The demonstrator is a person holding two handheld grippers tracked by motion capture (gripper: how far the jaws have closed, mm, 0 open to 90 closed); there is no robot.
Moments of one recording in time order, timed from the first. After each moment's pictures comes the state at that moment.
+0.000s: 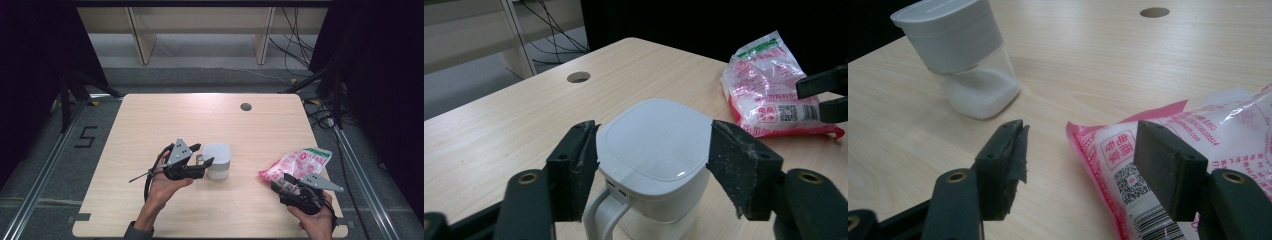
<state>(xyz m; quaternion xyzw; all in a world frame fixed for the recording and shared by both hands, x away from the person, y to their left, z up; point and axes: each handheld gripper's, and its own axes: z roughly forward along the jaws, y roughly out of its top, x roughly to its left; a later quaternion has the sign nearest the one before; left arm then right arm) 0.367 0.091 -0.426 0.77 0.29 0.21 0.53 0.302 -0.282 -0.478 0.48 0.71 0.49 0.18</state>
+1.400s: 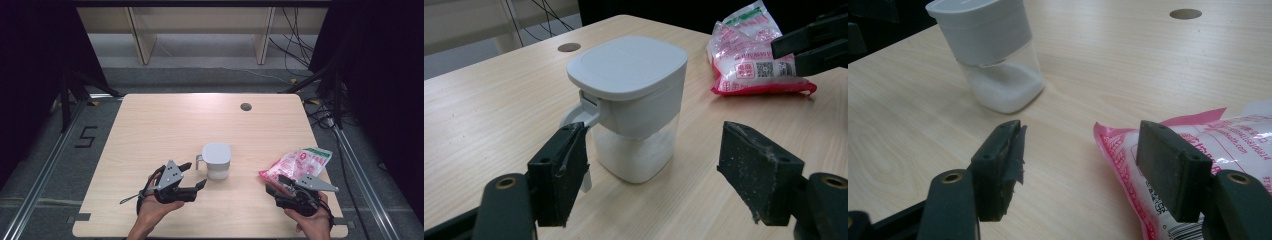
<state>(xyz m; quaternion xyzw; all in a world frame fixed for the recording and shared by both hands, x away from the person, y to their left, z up) 0.324 0.111 -0.459 0.77 0.29 0.20 0.53 0.302 -0.277 -0.478 0.42 0.74 0.49 0.18</state>
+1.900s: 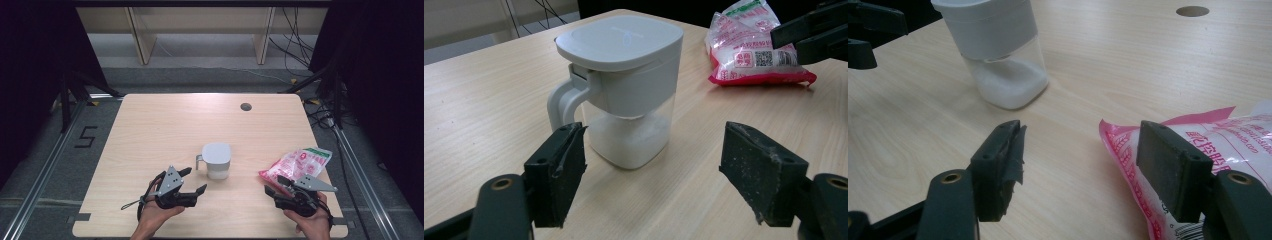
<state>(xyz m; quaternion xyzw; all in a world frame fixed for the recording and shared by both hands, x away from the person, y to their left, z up) 0.318 0.110 -0.476 0.77 0.29 0.20 0.53 0.304 -0.275 -0.480 0.41 0.75 0.49 0.18</state>
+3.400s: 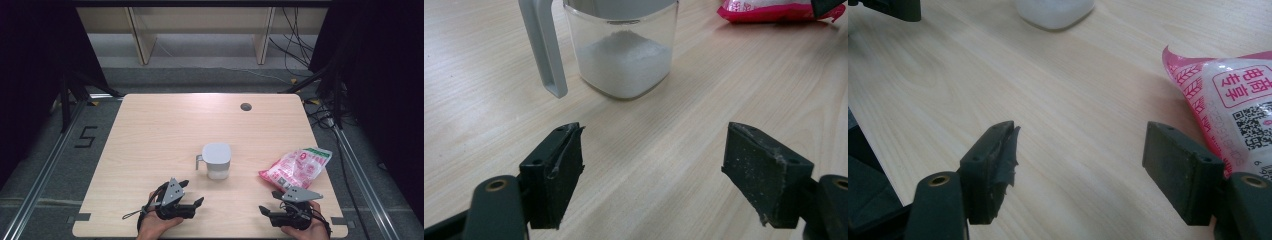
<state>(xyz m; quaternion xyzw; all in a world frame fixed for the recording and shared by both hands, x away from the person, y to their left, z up) 0.306 0.114 -0.514 0.80 0.31 0.19 0.48 0.283 -0.261 -0.494 0.37 0.82 0.41 0.13</state>
